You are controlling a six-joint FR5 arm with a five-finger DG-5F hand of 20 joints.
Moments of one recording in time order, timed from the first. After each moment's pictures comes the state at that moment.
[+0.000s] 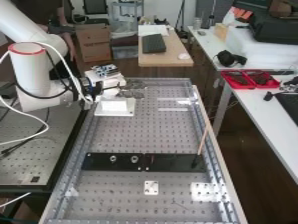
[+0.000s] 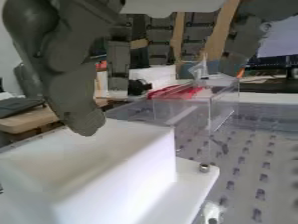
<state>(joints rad) 1.53 -1.89 -2.07 -2.53 -2.22 -0.80</state>
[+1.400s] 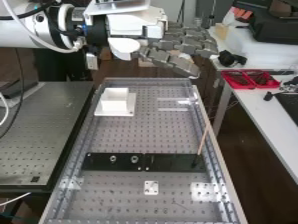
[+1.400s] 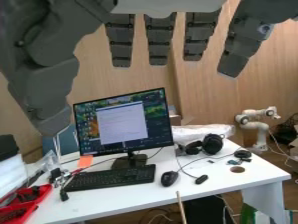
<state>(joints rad) 1.39 -1.79 -1.56 -2.95 -1.69 -0.61</state>
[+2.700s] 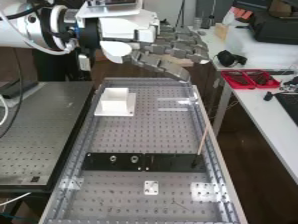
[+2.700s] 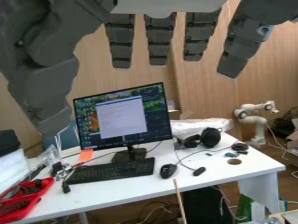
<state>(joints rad) 1.38 -1.77 -1.59 -2.97 -1.70 -0.61</state>
